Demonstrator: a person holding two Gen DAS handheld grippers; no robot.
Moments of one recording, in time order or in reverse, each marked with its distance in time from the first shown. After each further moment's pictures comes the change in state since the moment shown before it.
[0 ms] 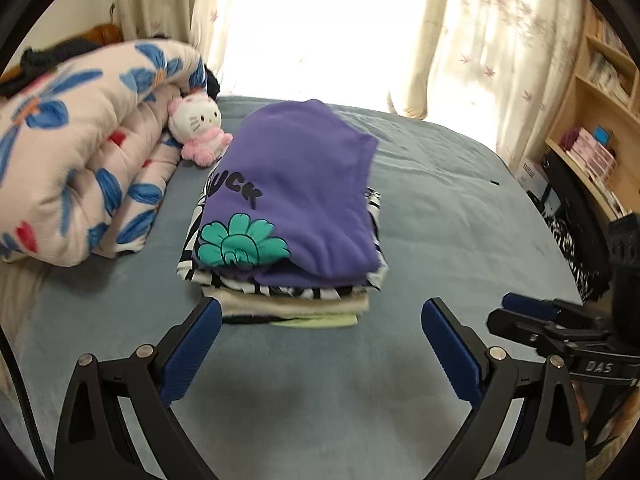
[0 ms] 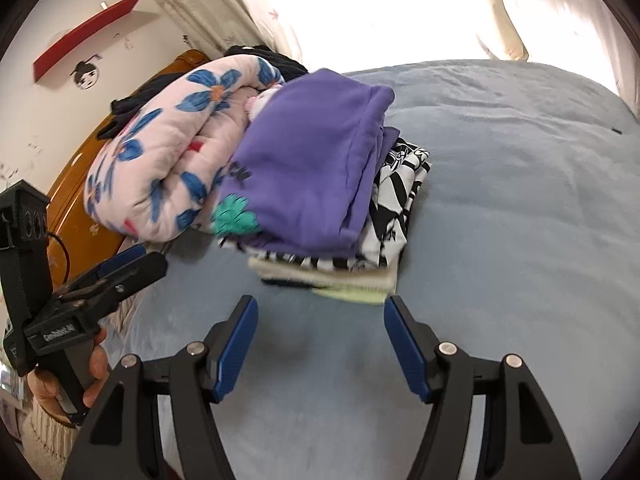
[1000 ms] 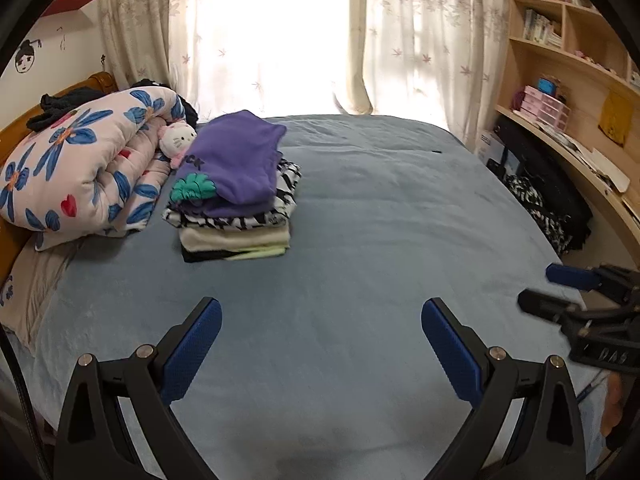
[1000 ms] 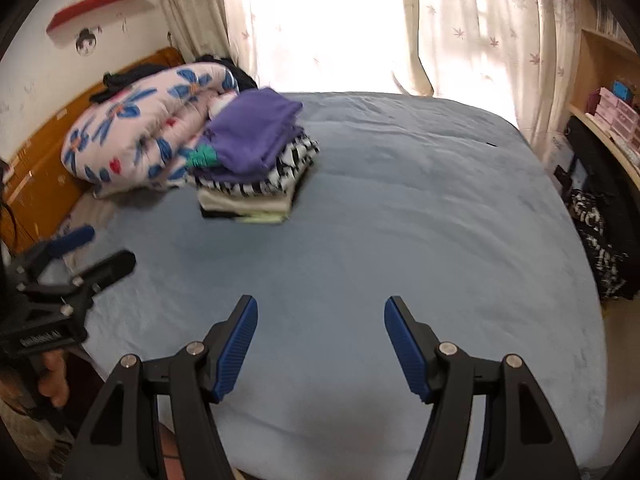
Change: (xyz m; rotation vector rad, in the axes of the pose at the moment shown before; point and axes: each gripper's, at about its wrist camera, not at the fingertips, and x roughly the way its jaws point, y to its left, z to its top) left arm -0.176 -0.177 -0.177 0.123 -0.070 0.013; right arm -0.219 -0.010 -0.195 -0.093 -0.055 -0.316
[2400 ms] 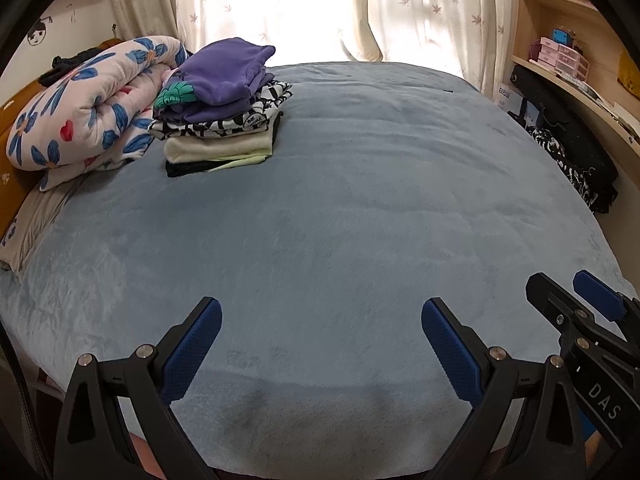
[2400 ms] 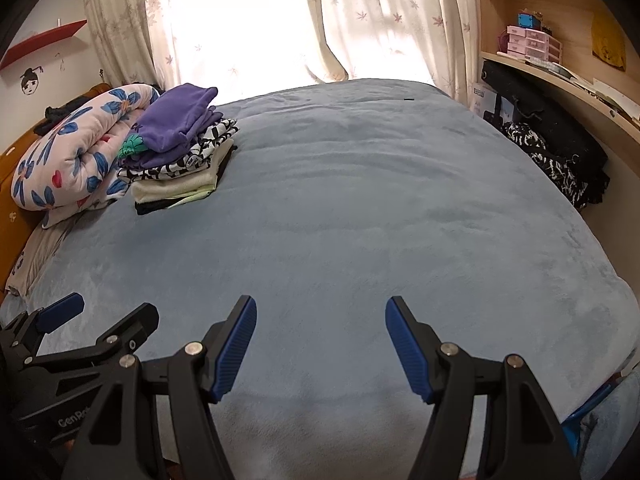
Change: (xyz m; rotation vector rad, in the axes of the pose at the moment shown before) left arm 0.068 -0.087 -0.145 -0.029 0.114 0.114; right arm 0.040 -0.041 -0.162 0.230 -0.117 -0.177
